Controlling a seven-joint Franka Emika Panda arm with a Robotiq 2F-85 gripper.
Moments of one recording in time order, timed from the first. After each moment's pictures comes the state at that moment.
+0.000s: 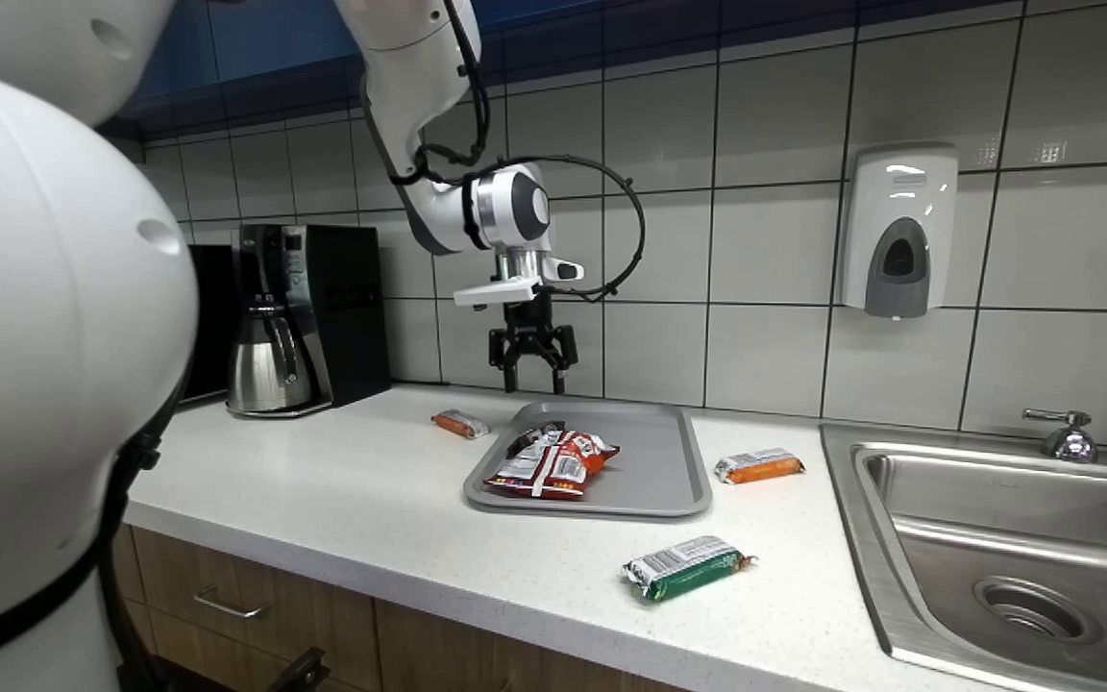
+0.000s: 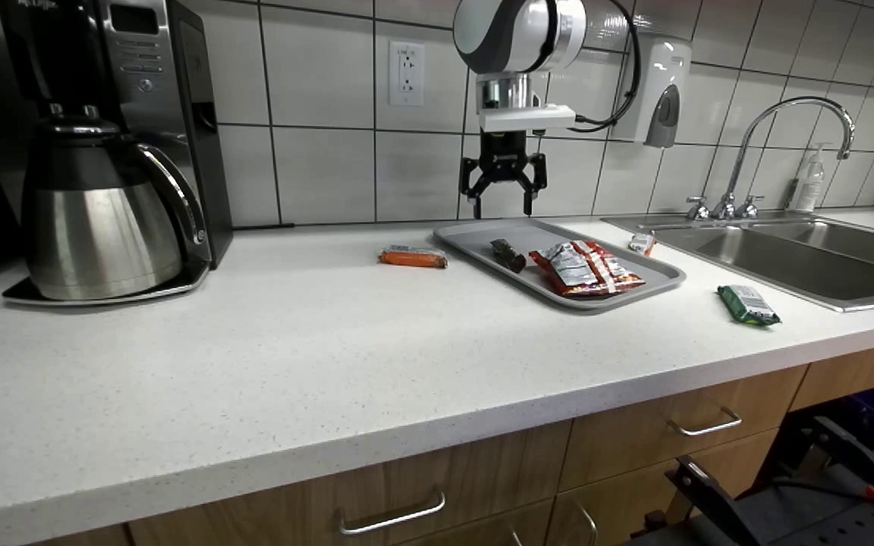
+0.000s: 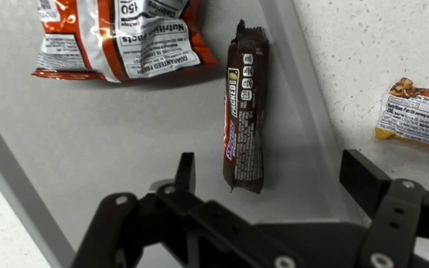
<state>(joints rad) 0.13 0.52 -0.01 -1.70 -0.10 2.15 0.27</state>
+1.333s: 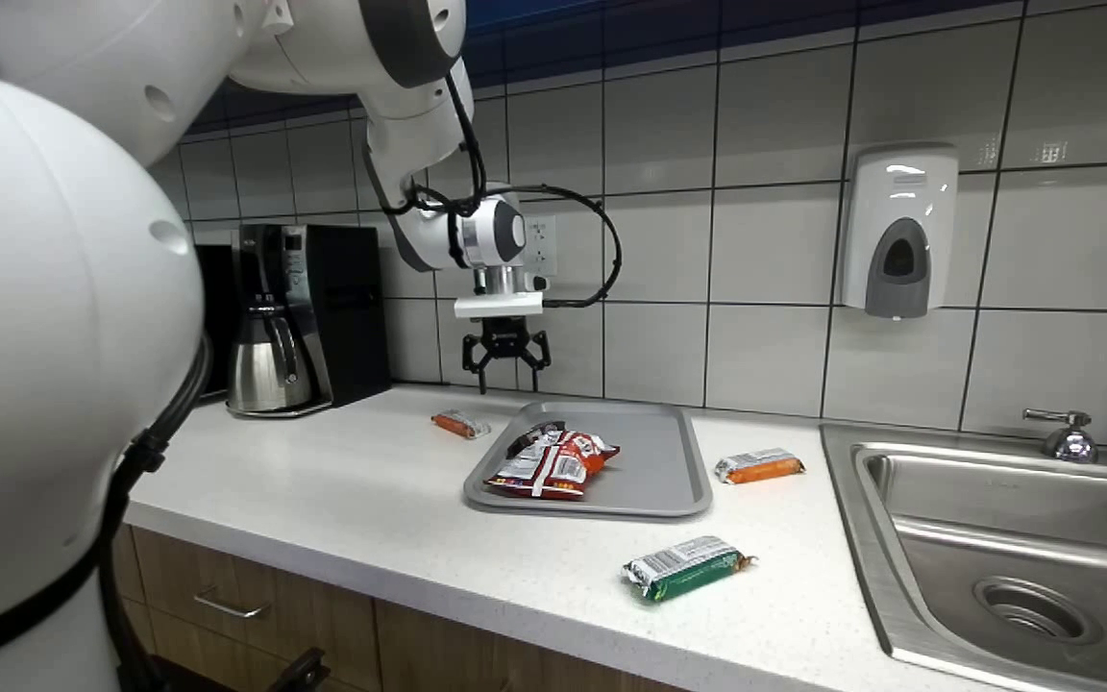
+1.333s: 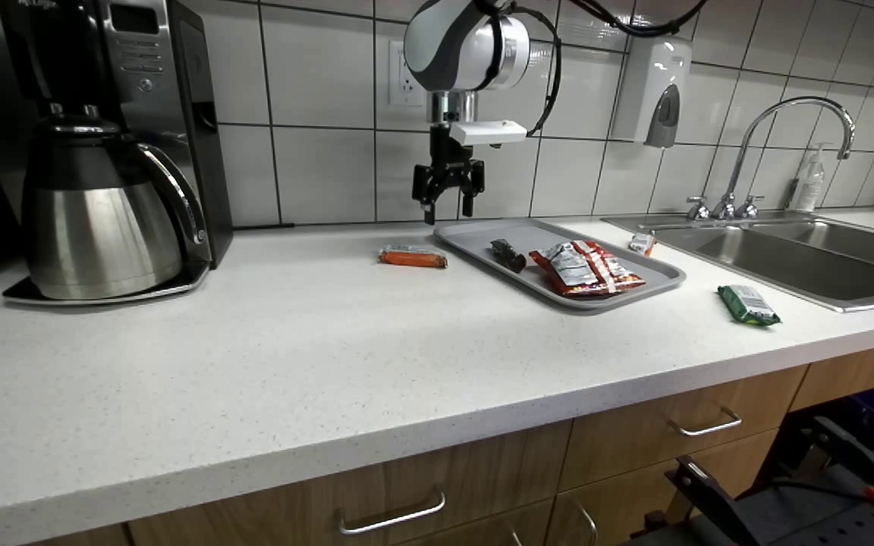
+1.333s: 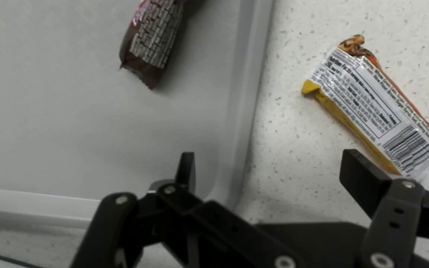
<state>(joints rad) 0.16 0.72 0.06 -1.44 -0.11 2.17 -0.15</state>
